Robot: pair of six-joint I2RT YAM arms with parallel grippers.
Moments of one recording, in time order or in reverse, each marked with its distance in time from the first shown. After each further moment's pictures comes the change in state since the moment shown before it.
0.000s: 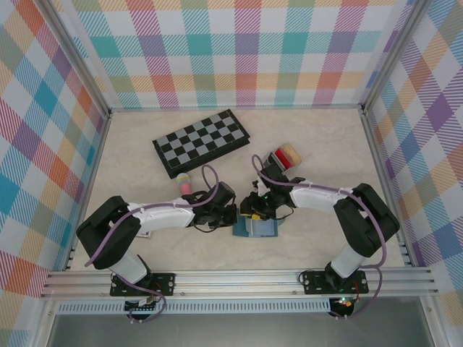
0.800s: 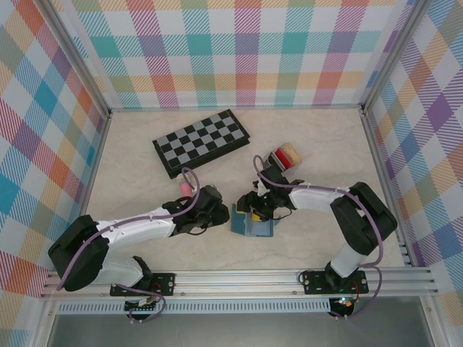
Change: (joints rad) left arm 0.000 -0.240 -0.118 -0.022 -0.149 -0.064; right arm 0.000 -0.011 -0.024 0.056 0.013 0.083
